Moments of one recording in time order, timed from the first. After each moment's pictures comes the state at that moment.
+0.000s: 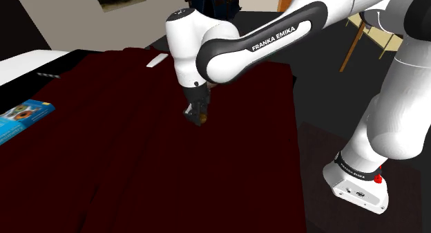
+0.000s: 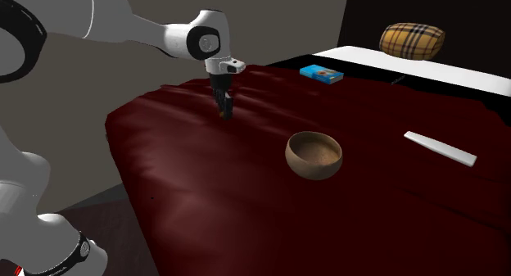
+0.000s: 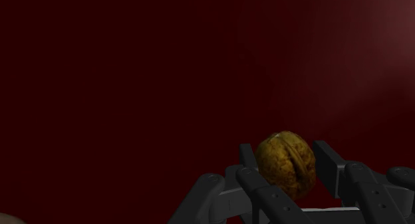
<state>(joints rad) 0.12 0.15 0.50 -1.85 -0.16 1.94 0.43</state>
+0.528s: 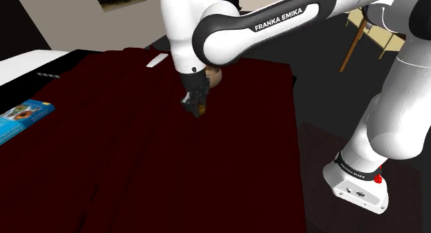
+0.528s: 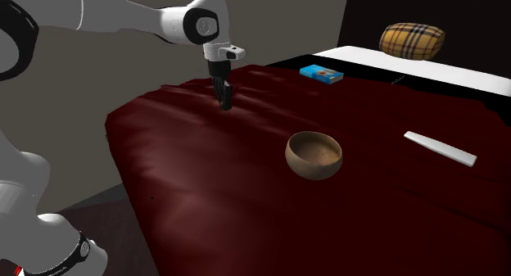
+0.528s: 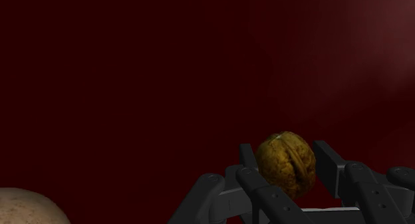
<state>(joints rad) 0.12 0.14 0.50 -1.76 -0.14 1.84 0.41</state>
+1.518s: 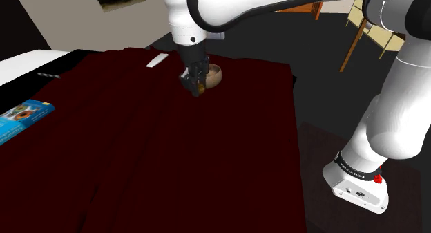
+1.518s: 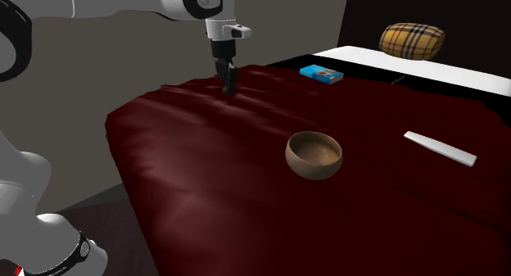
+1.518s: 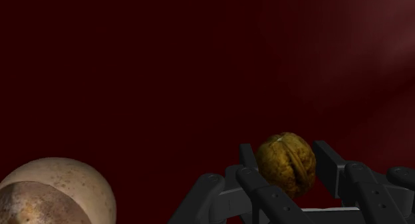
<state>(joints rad) 0.10 0.14 0.48 -1.59 -0.14 1.67 0.35</state>
